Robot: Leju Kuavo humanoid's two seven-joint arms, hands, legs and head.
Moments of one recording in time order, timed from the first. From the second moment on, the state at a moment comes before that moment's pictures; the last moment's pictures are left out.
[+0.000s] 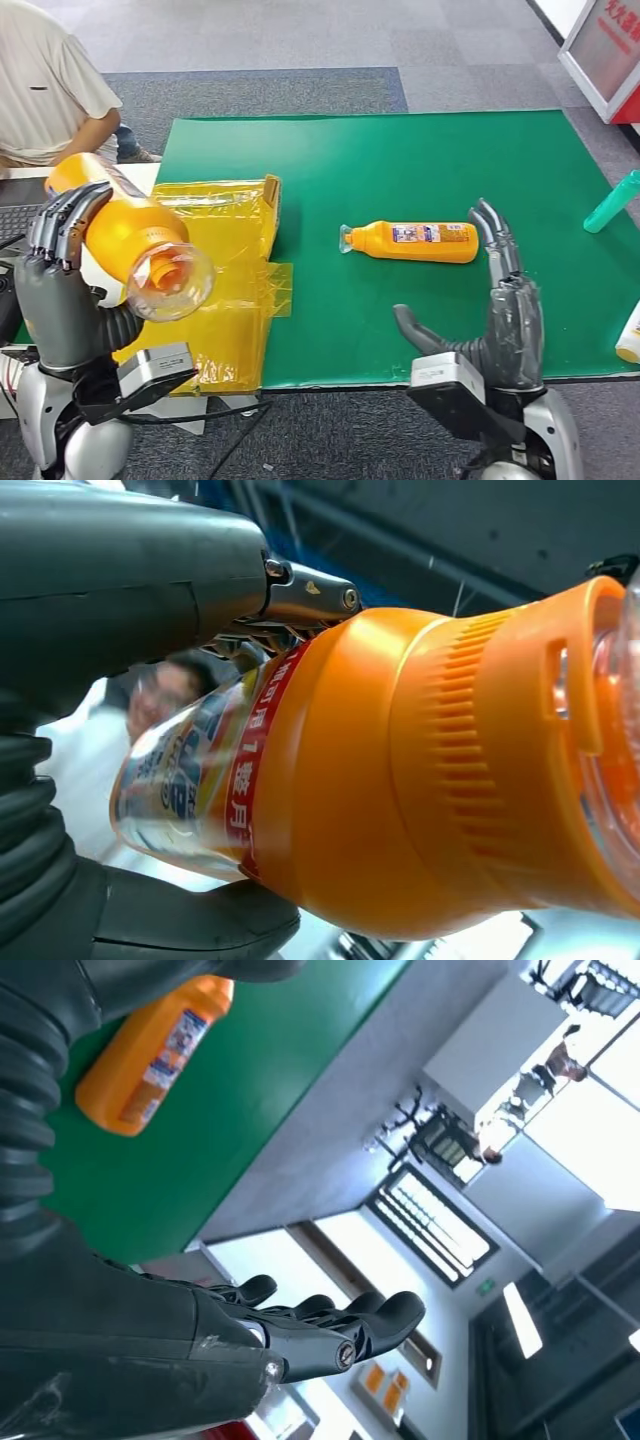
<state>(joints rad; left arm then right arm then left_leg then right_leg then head) 0.03 -0.19 -0.25 -2.10 -1.19 0.30 -0.23 0.14 0.20 0.24 -2.22 0.89 -0.08 -0.09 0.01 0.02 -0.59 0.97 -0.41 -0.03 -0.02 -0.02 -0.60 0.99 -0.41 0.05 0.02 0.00</state>
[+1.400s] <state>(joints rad) -0.08 -0.16 -0.05 -1.71 -1.46 -0.08 -0.05 0.19 0.20 0.13 -2.40 0.60 0.06 -0.27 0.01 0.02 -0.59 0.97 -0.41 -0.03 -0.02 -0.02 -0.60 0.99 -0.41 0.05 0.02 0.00</state>
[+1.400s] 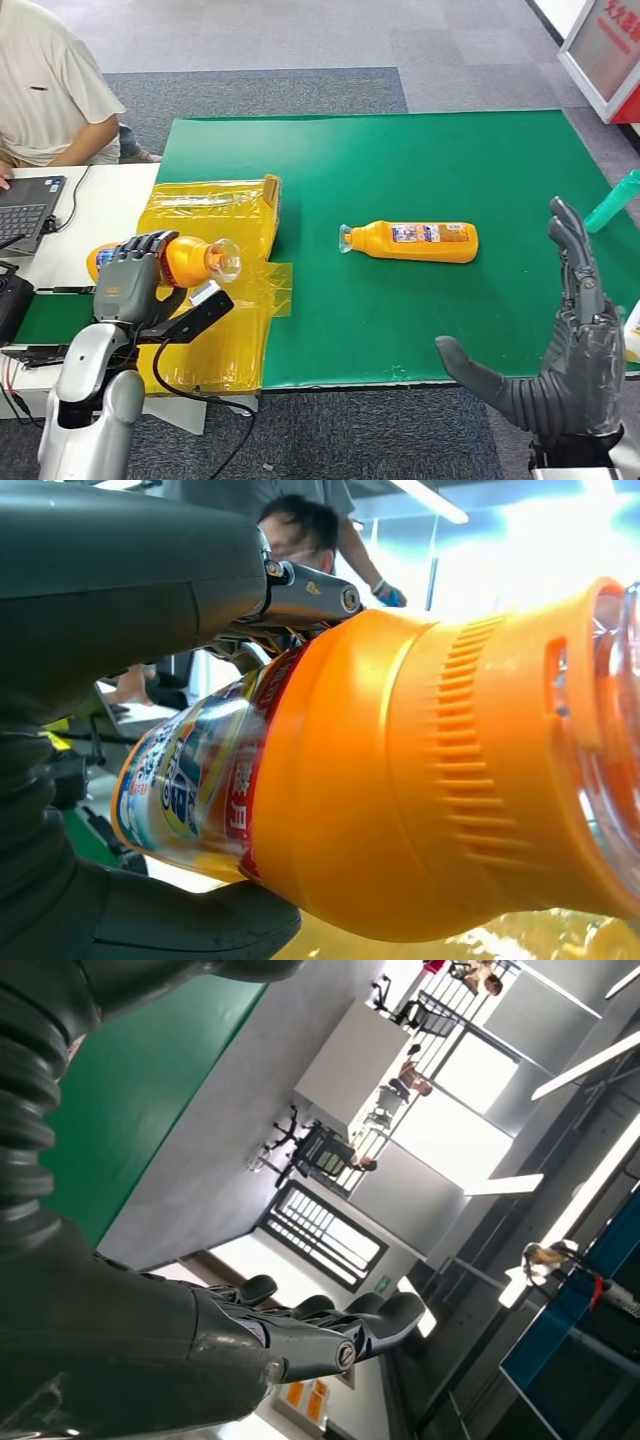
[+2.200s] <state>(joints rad) -0.12 -0.20 -0.01 -1.55 -1.52 -0.02 -0.05 0.18 0.20 0.13 -2.39 0.61 0.07 -0.29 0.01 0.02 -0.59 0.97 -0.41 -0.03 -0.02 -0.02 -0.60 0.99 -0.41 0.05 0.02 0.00</state>
